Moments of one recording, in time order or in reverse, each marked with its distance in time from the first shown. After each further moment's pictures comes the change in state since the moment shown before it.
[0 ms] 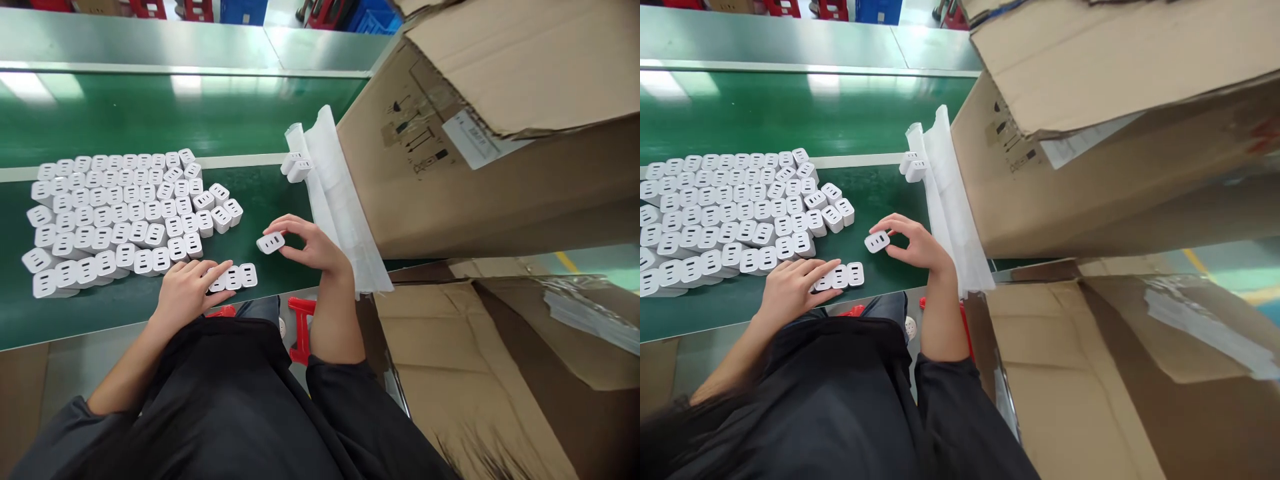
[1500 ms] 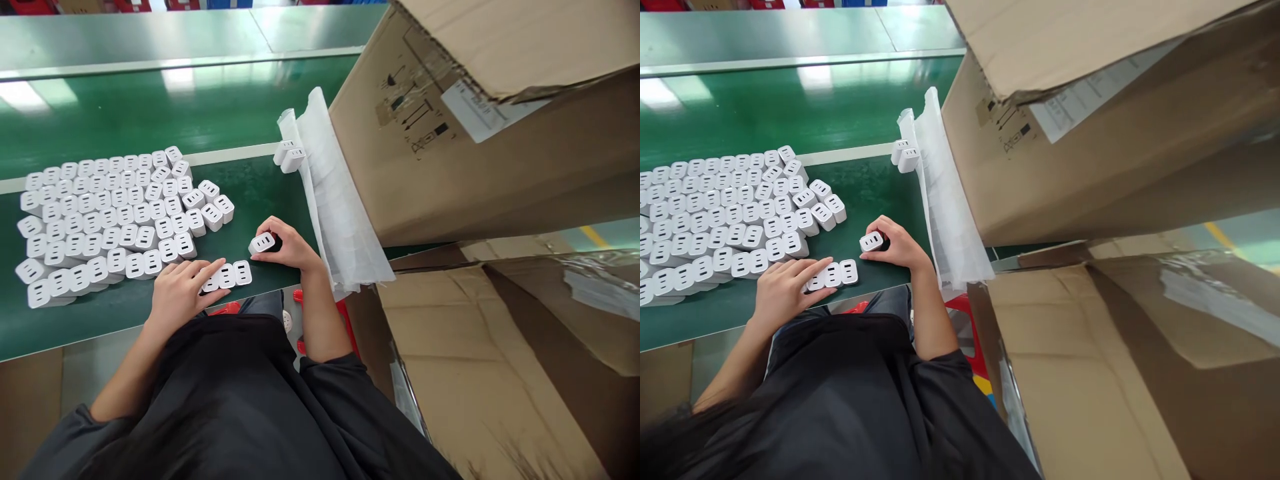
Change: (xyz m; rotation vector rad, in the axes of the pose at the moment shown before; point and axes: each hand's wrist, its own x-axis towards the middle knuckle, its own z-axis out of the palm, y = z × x) left_hand 0.001 0.000 -0.002 0.004 -0.016 -0.028; right_hand -0.008 0.039 0.036 -0.019 0.100 0.097
